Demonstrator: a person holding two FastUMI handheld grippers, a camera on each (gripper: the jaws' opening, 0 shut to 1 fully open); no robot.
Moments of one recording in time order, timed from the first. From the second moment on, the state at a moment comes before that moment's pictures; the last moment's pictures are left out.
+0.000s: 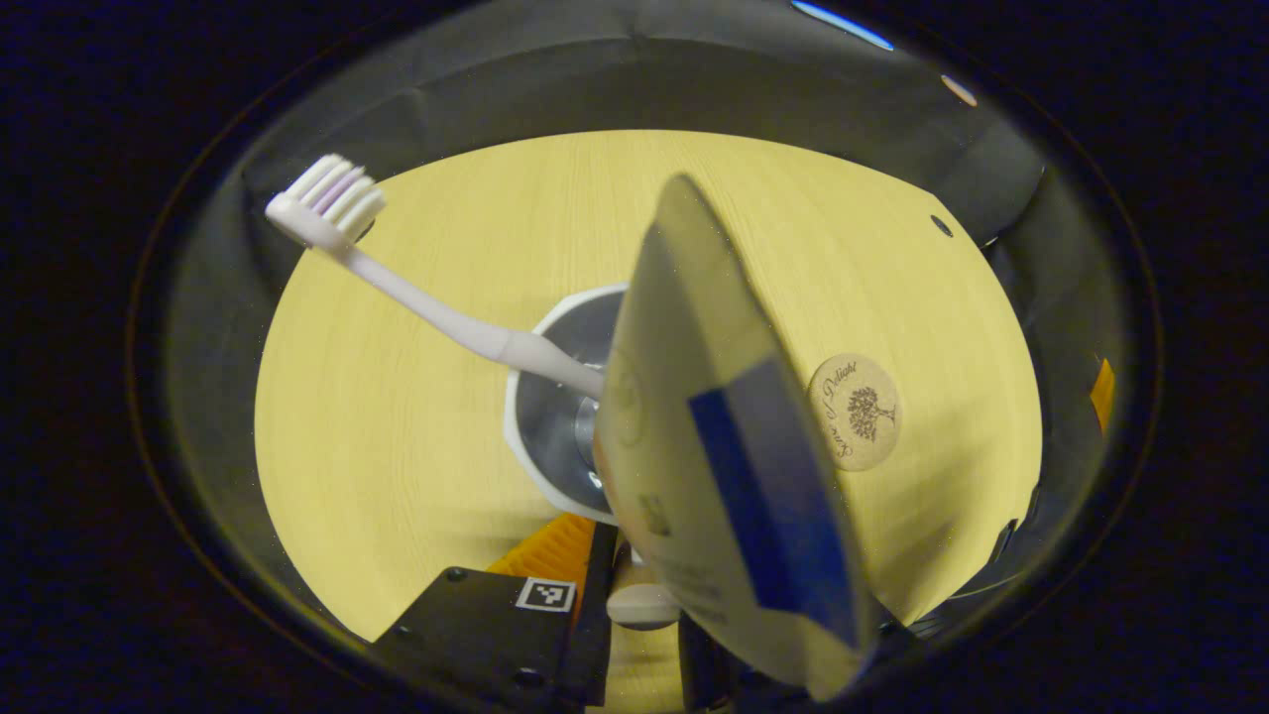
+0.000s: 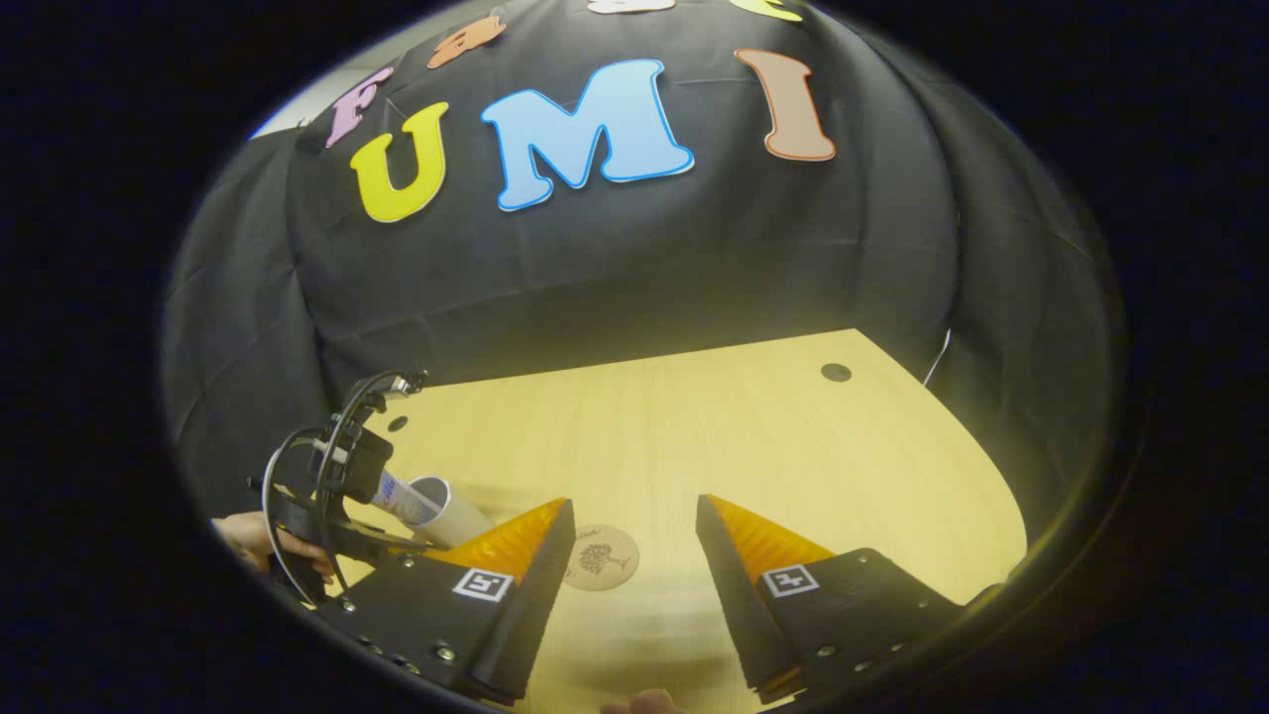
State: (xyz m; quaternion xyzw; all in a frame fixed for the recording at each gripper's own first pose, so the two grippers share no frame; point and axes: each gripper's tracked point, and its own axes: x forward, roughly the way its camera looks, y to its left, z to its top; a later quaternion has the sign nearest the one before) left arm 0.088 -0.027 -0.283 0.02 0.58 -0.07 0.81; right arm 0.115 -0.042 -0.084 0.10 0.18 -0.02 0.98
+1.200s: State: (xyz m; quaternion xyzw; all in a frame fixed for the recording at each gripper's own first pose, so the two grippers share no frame) left arm 0.077 -0.186 -0.272 0.06 0.57 -0.15 0.80; right arm 0.076 -0.123 -0.090 0.14 0.17 -0.06 0.97
